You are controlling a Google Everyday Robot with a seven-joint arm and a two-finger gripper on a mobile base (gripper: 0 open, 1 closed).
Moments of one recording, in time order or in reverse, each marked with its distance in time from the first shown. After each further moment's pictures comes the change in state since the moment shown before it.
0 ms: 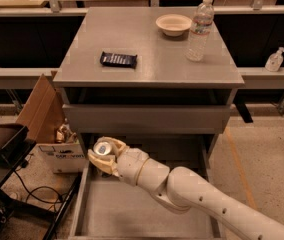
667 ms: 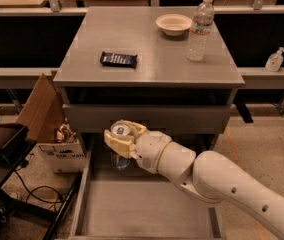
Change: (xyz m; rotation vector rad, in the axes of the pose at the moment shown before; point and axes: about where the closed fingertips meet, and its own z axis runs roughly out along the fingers) arm -0.083 -0.021 -0.047 0.105 0.076 0.158
